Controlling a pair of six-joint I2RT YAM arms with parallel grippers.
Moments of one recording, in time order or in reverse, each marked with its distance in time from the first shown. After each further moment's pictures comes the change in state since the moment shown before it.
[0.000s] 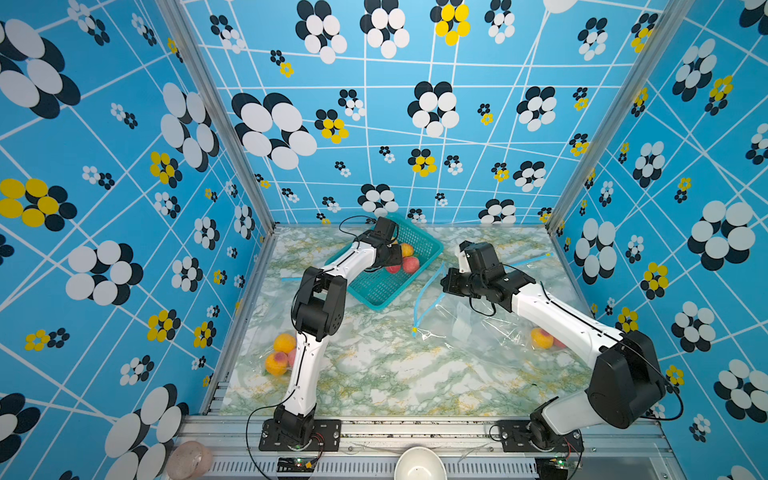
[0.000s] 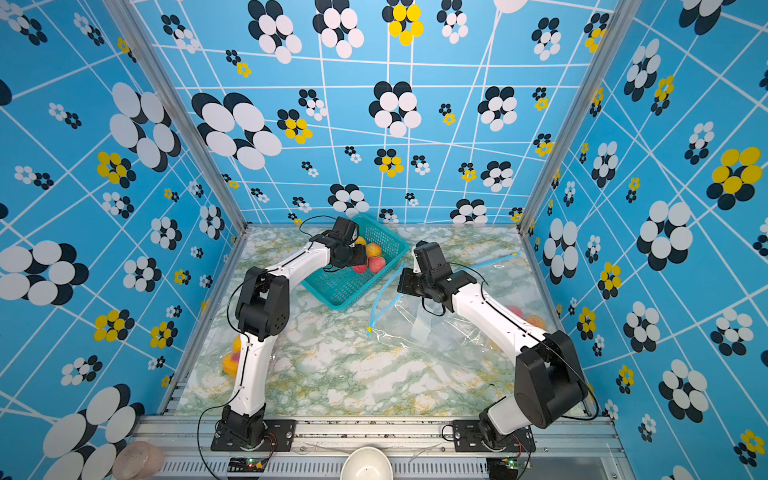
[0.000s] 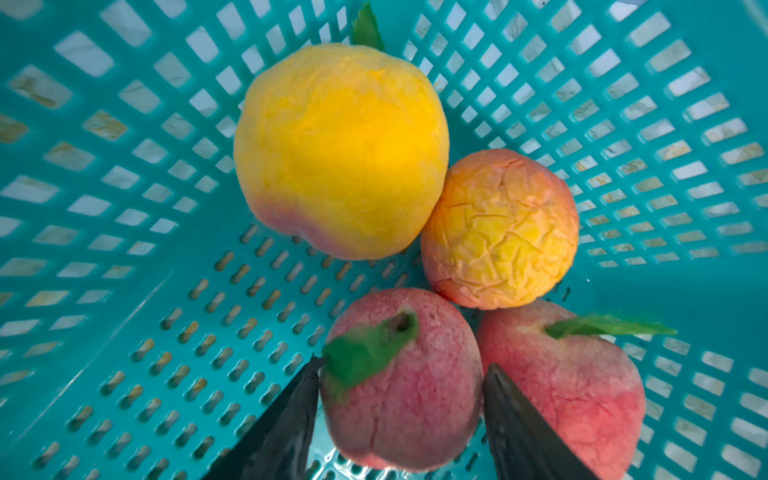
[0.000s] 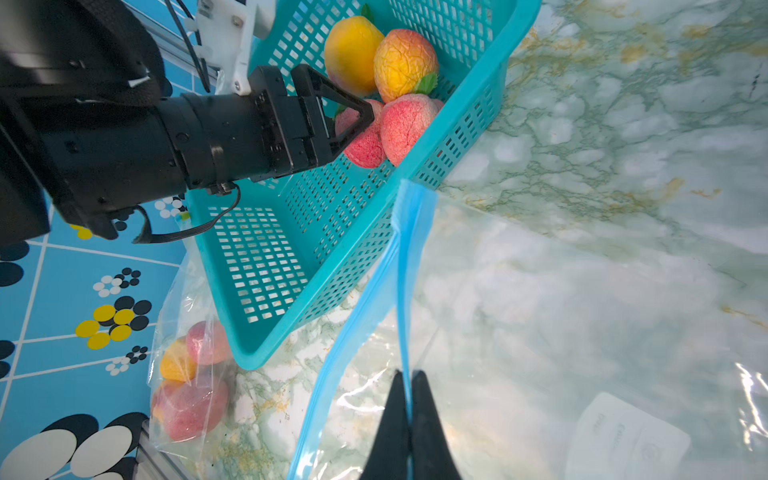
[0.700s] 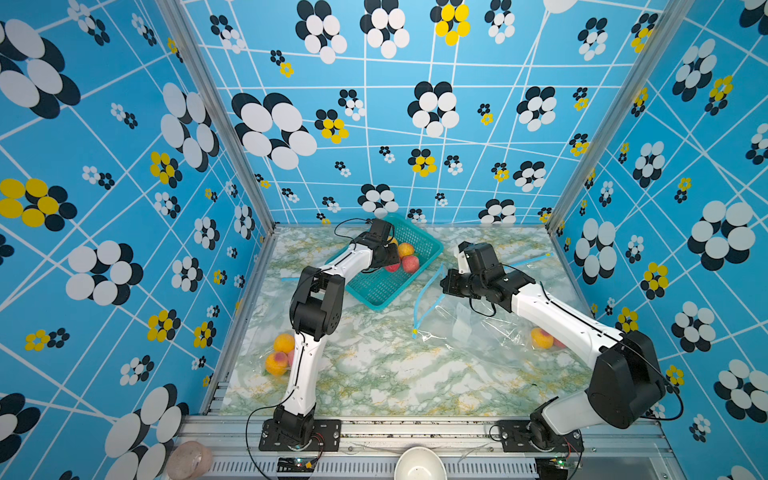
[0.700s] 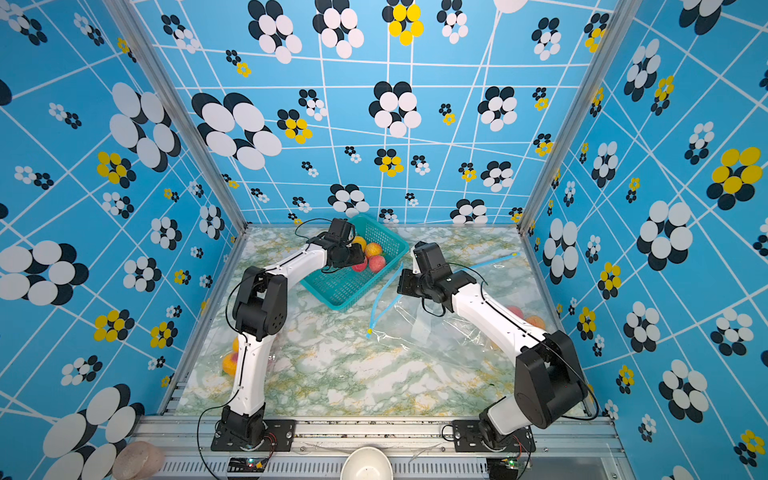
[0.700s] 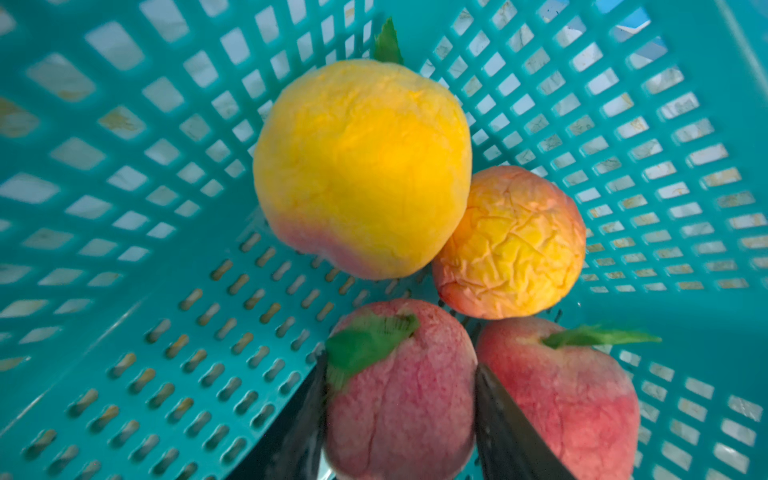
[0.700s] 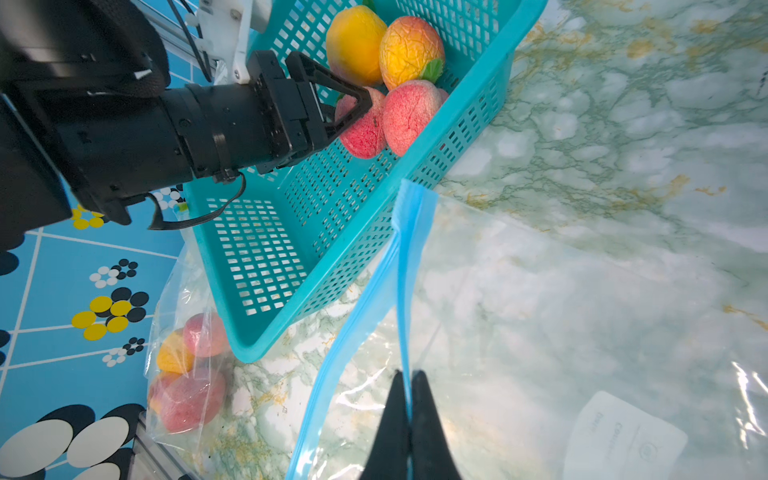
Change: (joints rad) left arm 0.028 -0.033 -0.084 0.090 0.066 -0.063; right arm 0.003 0.000 0.000 -0.012 -0.004 -0.014
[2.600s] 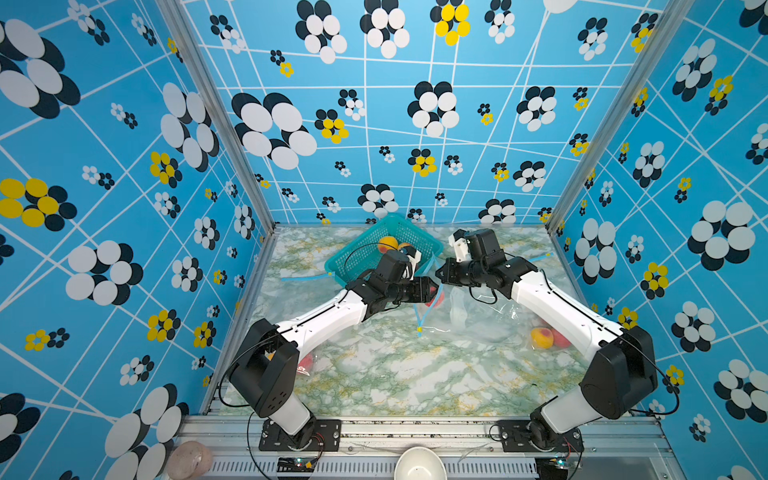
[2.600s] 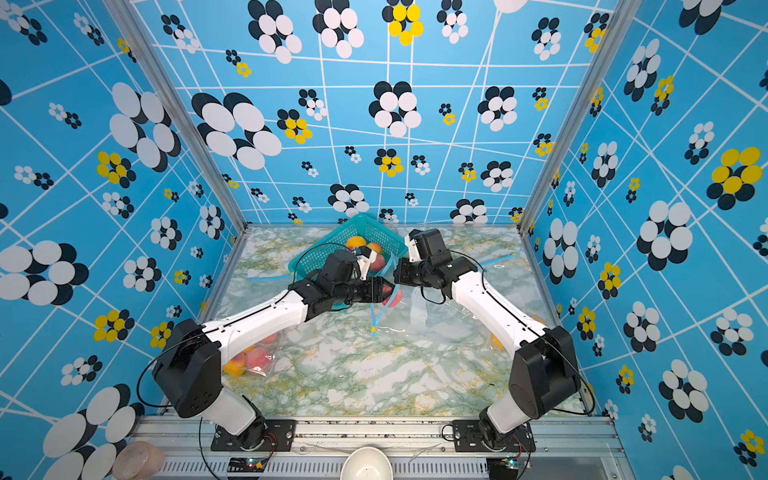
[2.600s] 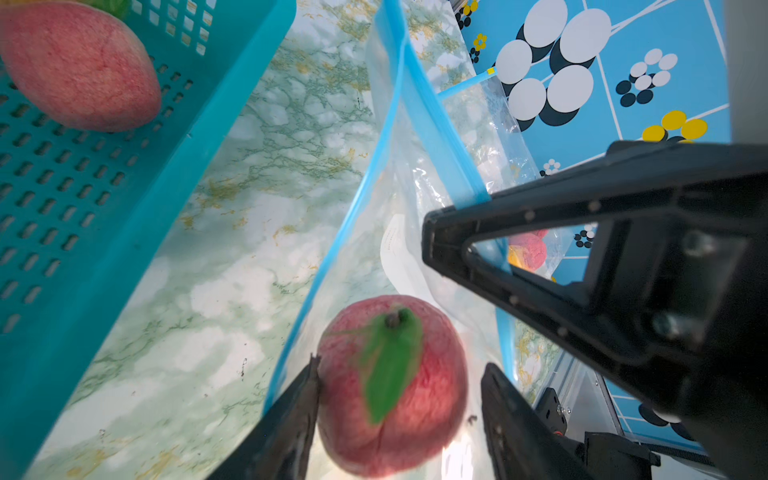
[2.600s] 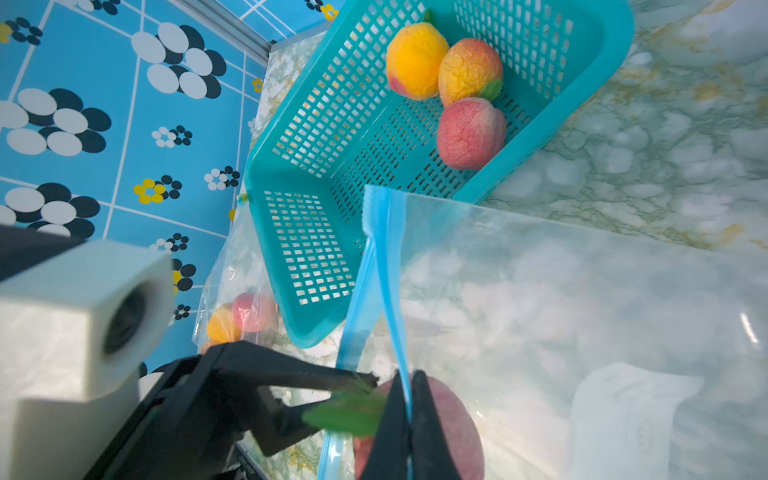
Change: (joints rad) left arm -0.314 -0.669 -0.643 0.288 0.230 -0.103; right arm -0.035 0.051 0.160 -0.086 -0.103 -0.058
